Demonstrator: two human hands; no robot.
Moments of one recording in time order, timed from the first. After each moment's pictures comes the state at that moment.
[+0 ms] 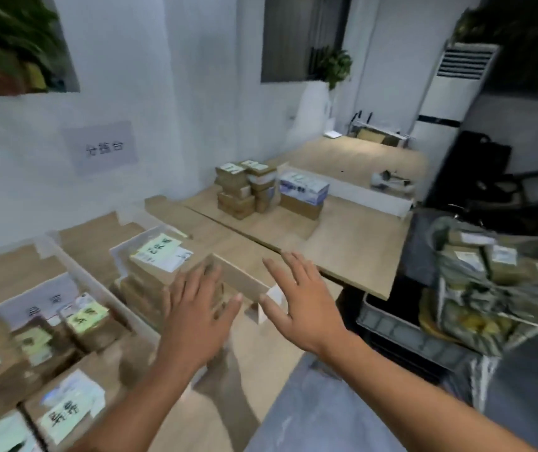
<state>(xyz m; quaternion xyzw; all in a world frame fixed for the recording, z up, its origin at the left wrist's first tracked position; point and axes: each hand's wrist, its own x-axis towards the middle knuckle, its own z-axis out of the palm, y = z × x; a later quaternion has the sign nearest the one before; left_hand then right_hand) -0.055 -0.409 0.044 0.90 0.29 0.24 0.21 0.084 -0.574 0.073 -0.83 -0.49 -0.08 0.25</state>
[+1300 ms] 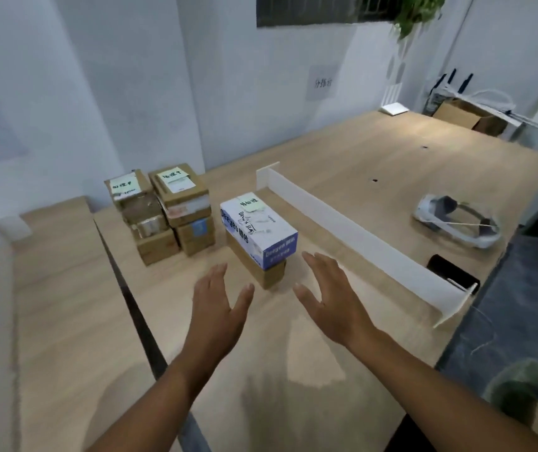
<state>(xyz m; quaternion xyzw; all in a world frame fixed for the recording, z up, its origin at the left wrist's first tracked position) 0.735 -0.374 -0.007 0.79 0.44 0.24 0.35 0.931 -0.492 0.001 -0.80 -0.51 0.11 0.31</state>
